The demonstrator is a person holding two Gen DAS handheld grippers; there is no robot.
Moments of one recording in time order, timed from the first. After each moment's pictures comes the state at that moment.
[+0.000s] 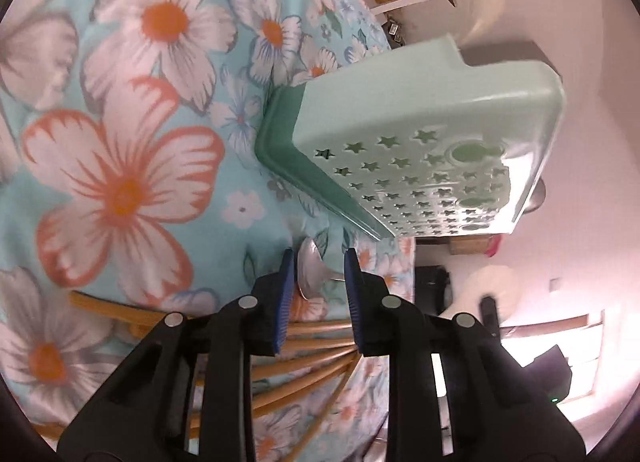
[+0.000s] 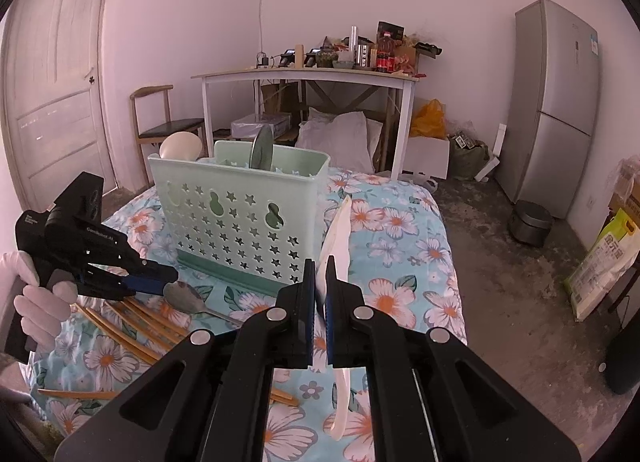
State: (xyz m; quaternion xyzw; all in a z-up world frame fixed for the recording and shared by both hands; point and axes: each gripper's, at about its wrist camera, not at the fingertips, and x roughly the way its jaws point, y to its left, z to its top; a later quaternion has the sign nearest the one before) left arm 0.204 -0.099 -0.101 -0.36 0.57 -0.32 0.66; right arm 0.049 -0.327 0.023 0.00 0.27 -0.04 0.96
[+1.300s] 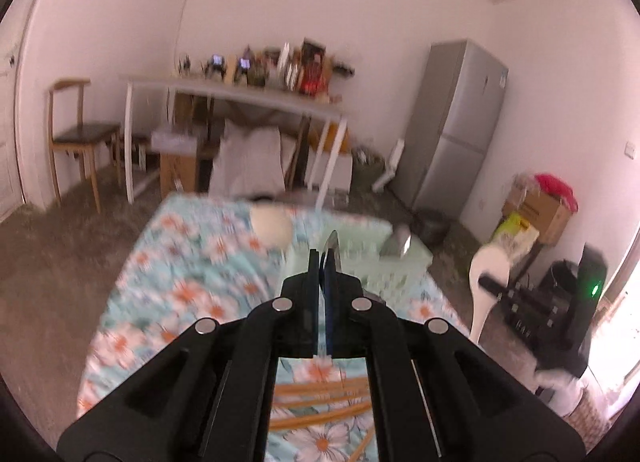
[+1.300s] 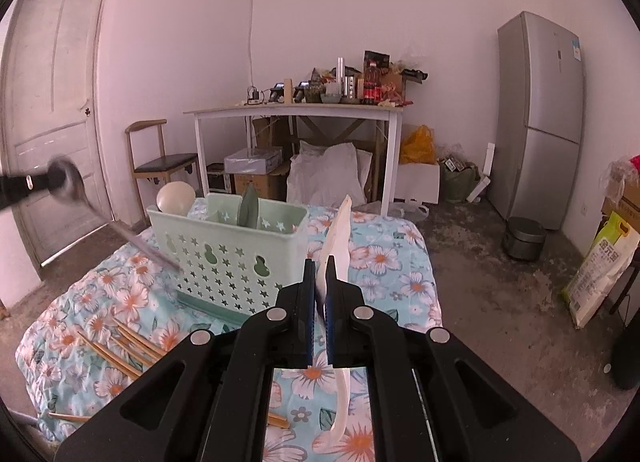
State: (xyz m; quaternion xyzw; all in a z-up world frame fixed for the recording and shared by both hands) left arm 0.065 -0.076 0.126 -0.08 0.22 -0.27 0.94; right arm 0.035 -0.339 0.057 0.01 0.21 -0.05 0.98
